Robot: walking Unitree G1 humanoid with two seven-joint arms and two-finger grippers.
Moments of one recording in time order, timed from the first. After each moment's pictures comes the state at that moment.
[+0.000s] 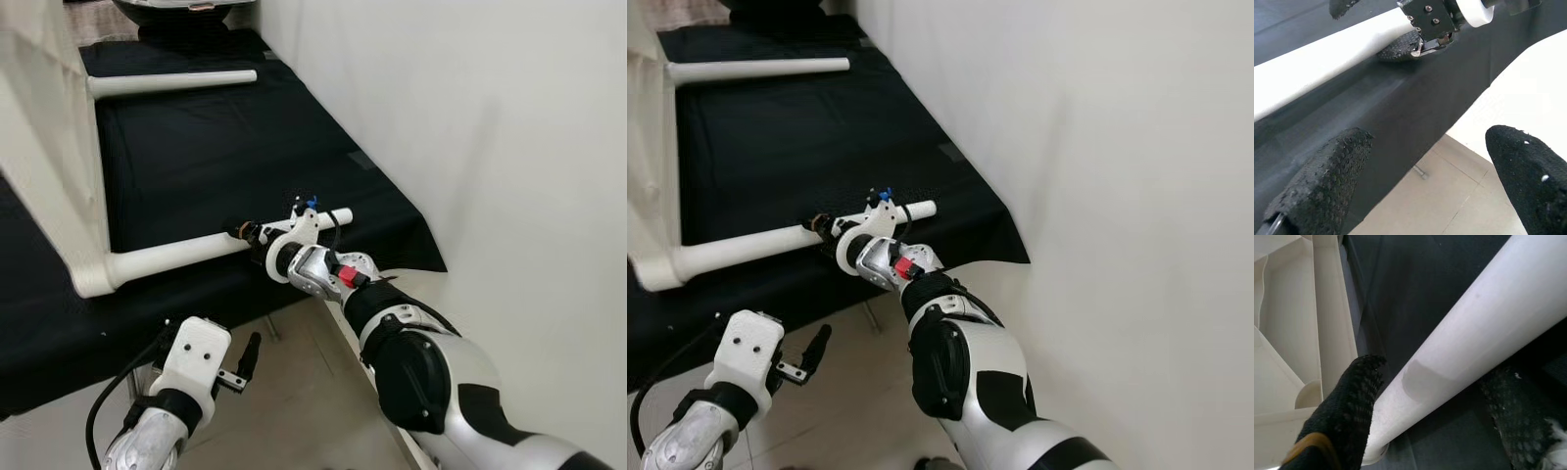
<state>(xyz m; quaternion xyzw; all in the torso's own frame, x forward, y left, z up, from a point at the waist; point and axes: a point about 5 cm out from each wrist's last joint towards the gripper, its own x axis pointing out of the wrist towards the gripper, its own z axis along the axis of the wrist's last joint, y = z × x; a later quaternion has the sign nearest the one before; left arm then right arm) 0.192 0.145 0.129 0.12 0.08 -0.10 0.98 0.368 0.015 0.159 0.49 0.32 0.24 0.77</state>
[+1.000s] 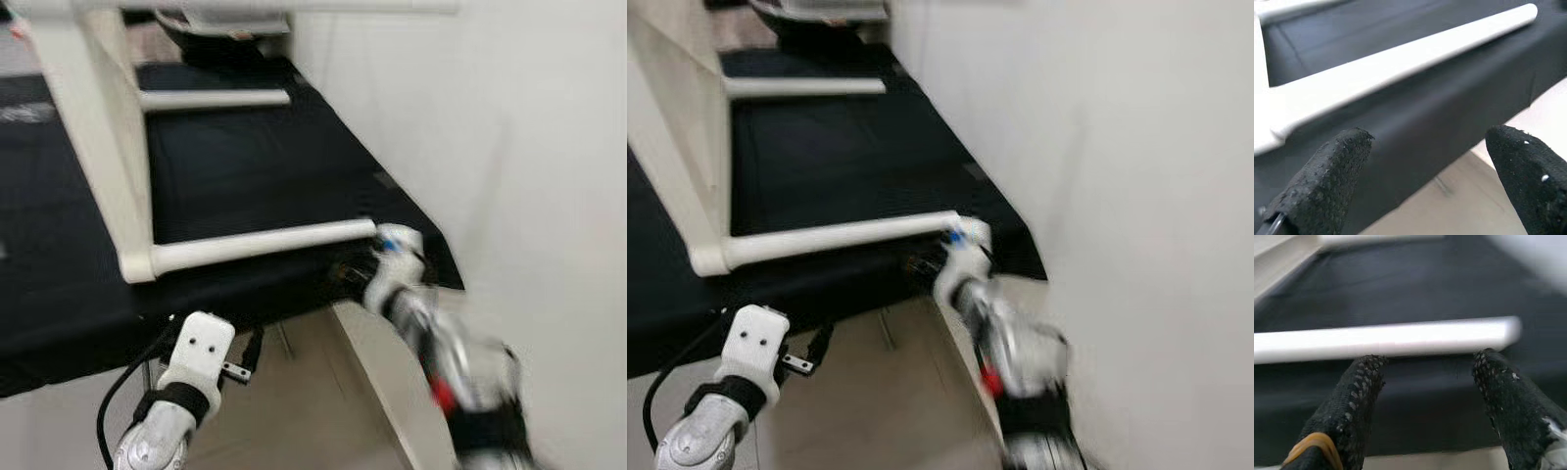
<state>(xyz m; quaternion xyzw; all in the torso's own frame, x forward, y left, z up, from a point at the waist) 0.206 0.142 0.132 0.11 0.05 -0.07 0.99 0.312 -0.134 0.144 0.05 0.04 0.17 0.98</state>
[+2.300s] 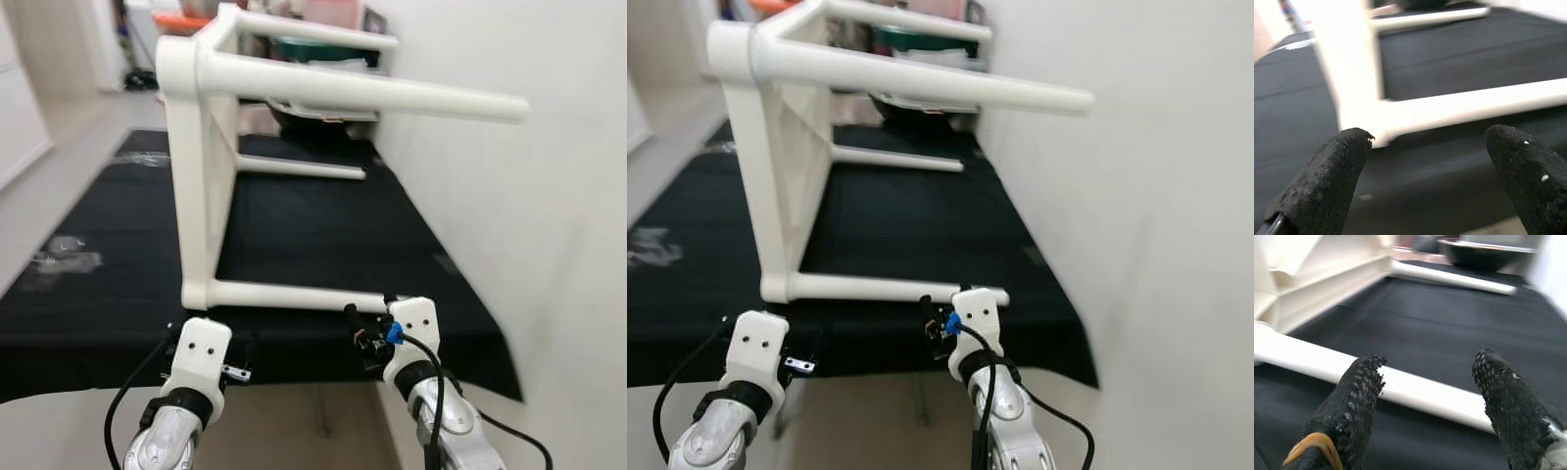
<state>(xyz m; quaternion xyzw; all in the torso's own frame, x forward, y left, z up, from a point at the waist) 0.213 0.145 0.118 0.08 0.07 -0.03 0.99 0.252 -0.120 0.116 -0.02 0.04 0.12 0.99</state>
